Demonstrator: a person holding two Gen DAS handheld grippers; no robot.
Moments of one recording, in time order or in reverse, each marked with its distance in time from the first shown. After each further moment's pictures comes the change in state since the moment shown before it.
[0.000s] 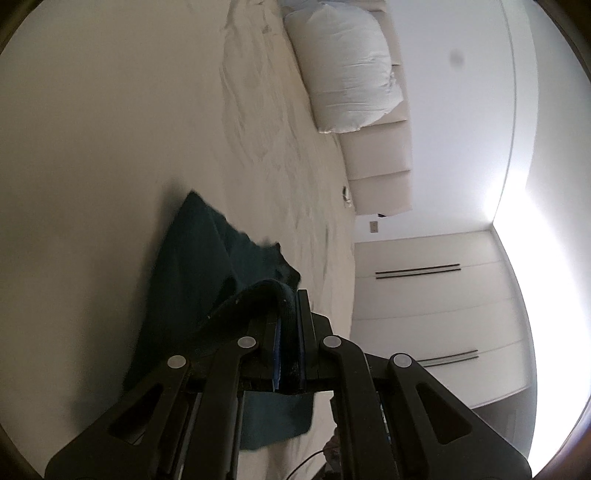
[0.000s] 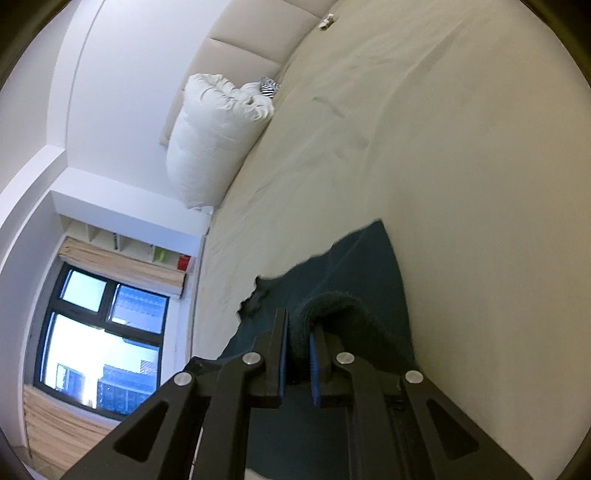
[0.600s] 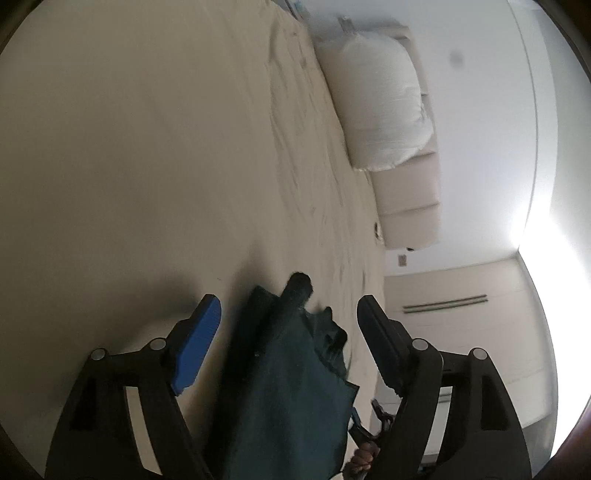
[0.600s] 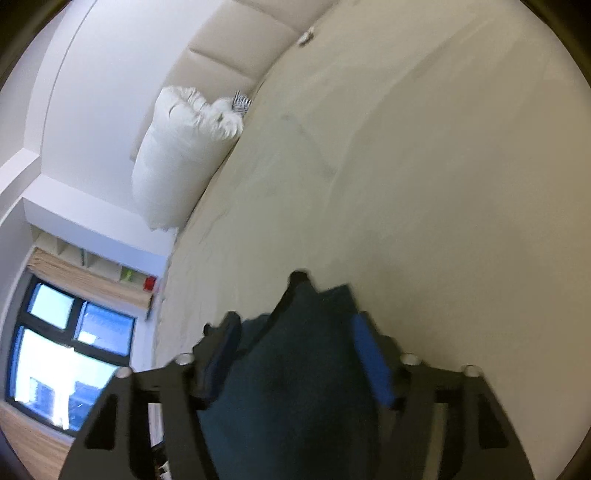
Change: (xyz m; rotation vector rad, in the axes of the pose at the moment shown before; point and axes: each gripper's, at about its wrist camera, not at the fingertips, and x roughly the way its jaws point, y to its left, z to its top) left arm 0.030 0.049 0.066 -0.013 -0.134 0.123; right arm 0.010 -0.020 0.020 -0.026 -0.122 -0.145
